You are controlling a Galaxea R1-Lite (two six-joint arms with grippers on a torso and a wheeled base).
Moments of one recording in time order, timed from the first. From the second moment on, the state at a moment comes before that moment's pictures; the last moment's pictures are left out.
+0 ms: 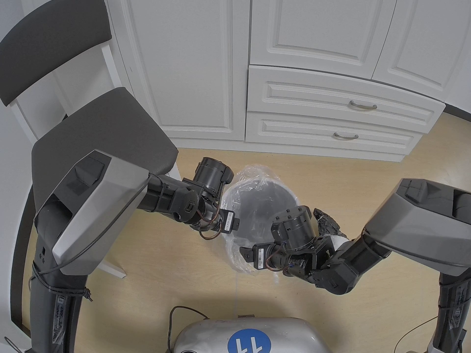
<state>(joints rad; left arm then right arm) -0.54 2.42 -1.68 0.14 0.14 -0.18 0.71 2.26 -0.99 -0.68 -0.23 0.41</state>
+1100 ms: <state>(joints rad) -0.45 2.42 -1.59 0.14 0.17 -0.11 0.58 2.14 -0.93 -0.68 -0.23 0.28</state>
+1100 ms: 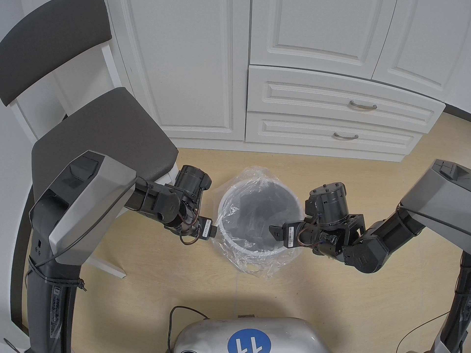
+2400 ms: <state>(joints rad) -0.54 2.43 -1.51 0.06 0.08 -0.14 0.57 2.15 -0.93 -0.68 -0.23 0.28</state>
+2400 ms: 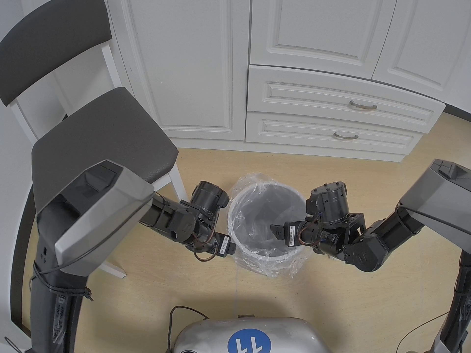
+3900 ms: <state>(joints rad) -0.54 2.53 -1.68 -0.14 0.19 -0.34 0.56 2.16 -0.95 -0.68 -0.23 0.29</state>
